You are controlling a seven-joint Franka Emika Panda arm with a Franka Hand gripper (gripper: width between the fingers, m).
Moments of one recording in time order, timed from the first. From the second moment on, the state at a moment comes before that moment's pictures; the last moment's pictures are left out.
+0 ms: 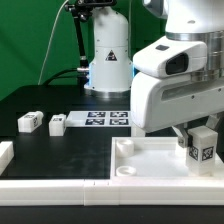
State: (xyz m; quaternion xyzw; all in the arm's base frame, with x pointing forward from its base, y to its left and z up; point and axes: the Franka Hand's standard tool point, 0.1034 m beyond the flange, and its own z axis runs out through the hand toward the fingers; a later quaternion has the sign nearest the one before) arm 0.633 0.115 0.075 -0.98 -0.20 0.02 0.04
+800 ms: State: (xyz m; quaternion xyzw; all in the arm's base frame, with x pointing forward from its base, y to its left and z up) arm 0.629 0.123 0.073 -0.97 0.25 0.01 0.05
